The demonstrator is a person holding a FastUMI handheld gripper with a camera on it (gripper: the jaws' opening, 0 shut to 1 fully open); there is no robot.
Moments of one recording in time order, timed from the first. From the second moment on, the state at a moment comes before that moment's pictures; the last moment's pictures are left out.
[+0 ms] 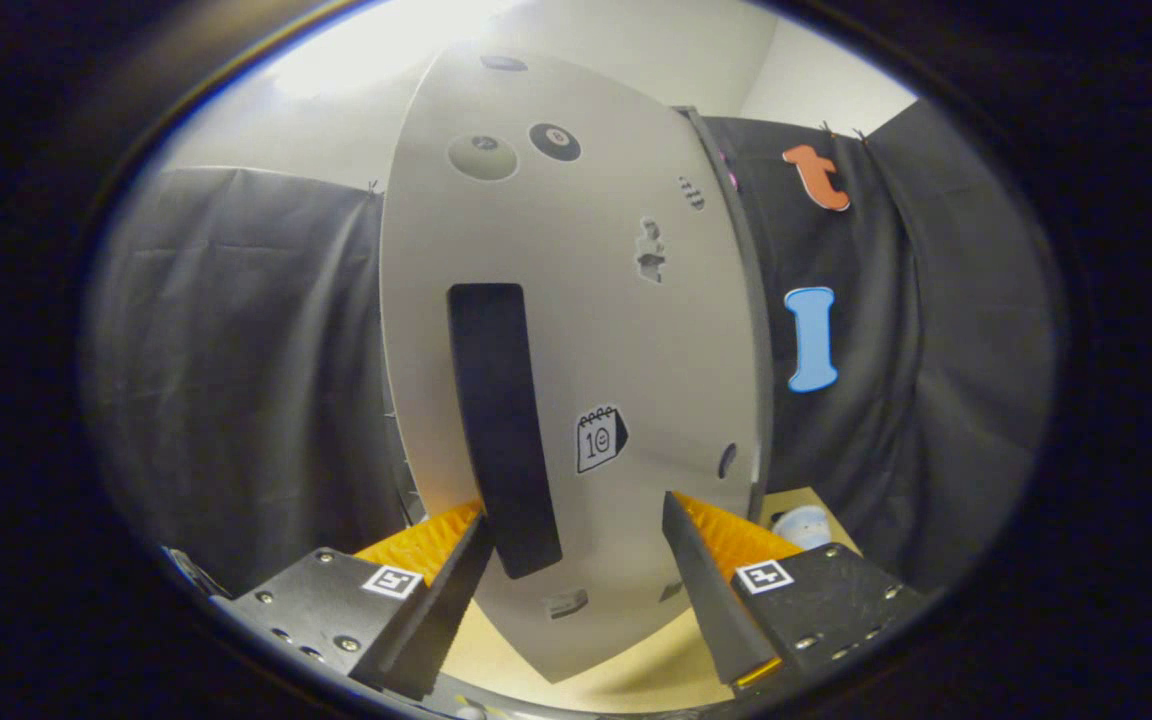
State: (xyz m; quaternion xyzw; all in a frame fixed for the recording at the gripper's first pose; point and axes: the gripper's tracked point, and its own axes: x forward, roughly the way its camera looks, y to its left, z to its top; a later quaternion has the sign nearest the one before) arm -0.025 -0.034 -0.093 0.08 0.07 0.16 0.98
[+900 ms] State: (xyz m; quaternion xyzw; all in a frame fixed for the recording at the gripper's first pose) arm 0.134 0.100 -0.091 0.02 0.03 0.09 1.00
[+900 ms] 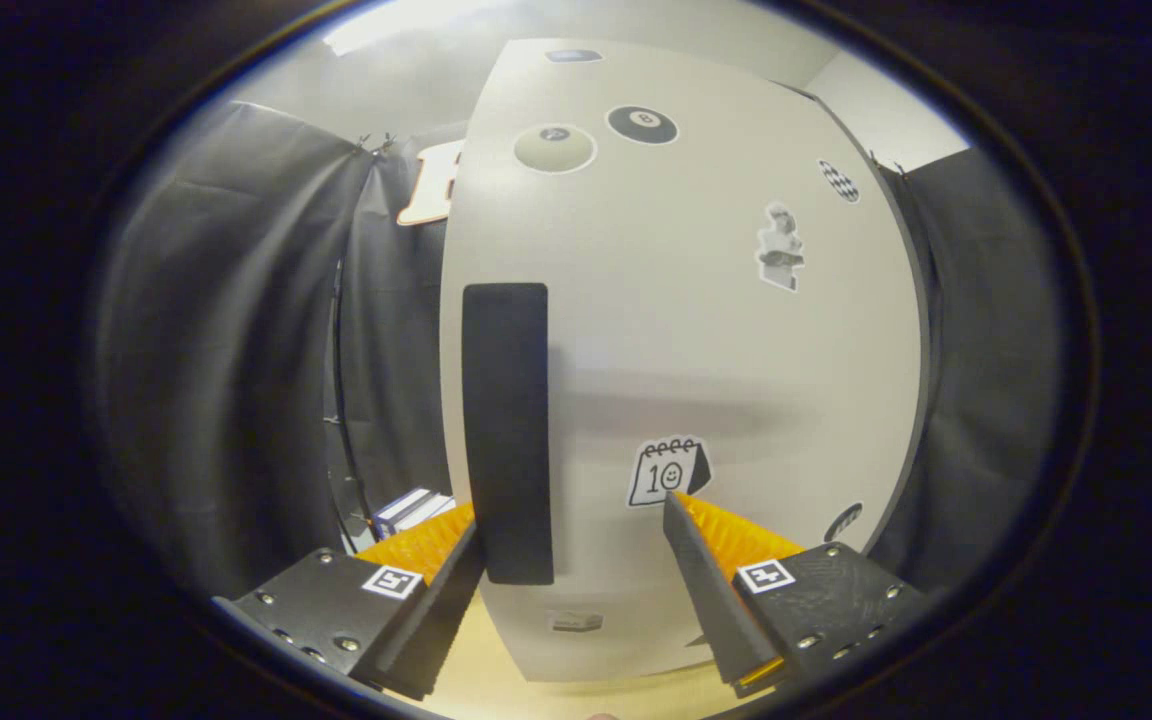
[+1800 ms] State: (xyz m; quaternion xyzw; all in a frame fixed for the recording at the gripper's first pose) arm 0.160 0.106 -0.076 0.04 0.00 0.03 1.00
